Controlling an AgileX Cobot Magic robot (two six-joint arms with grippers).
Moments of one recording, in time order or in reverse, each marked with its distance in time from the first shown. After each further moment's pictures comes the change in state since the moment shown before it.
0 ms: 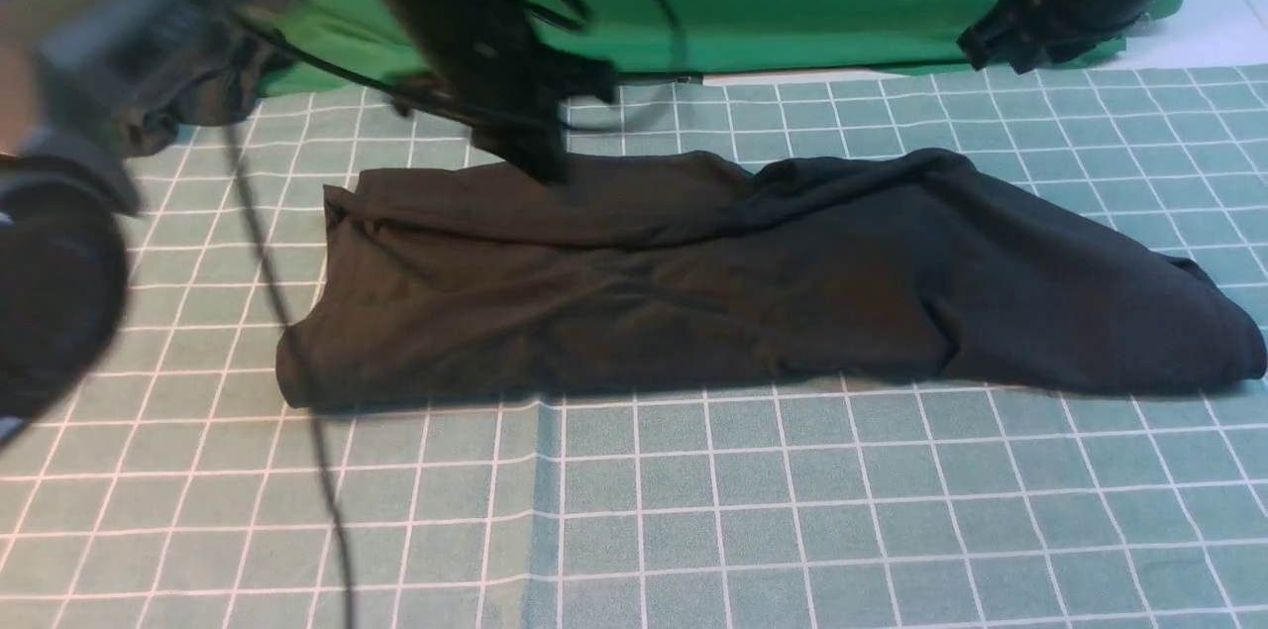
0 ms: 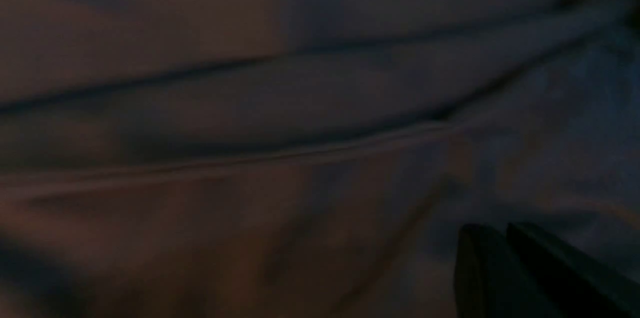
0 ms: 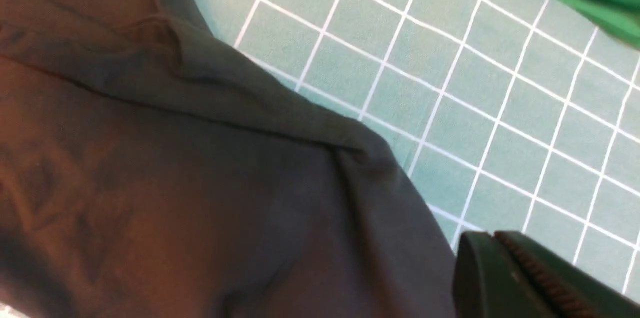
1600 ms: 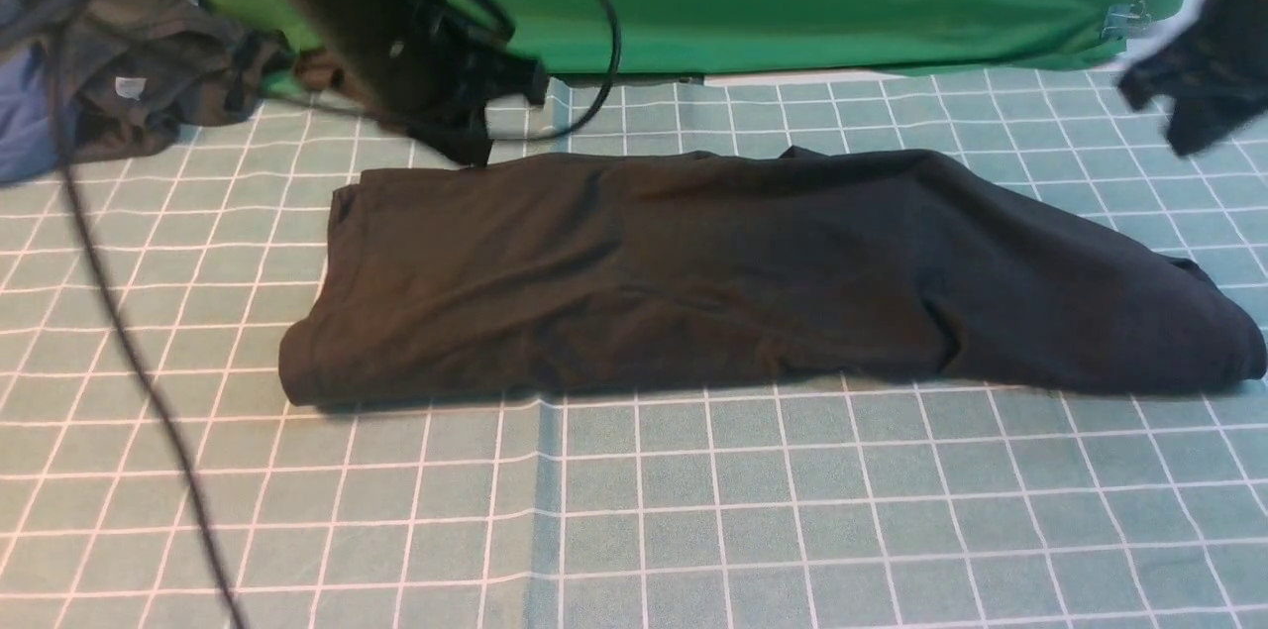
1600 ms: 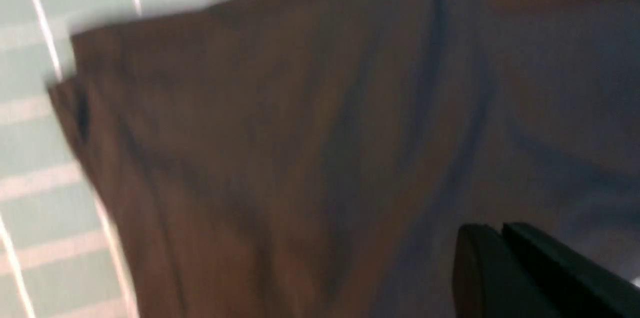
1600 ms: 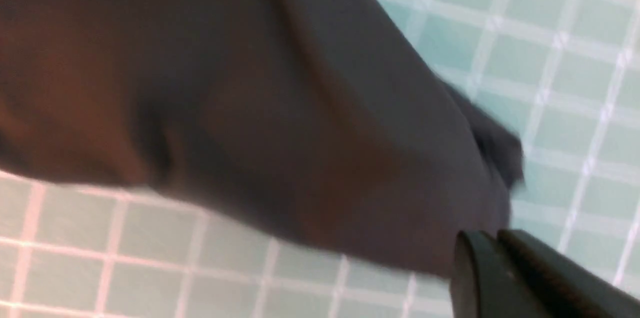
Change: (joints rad) right arm -0.221 -0.115 0.168 0.057 0.214 0.049; left arm 0.084 -0.328 0.394 0.081 -0.146 0.058
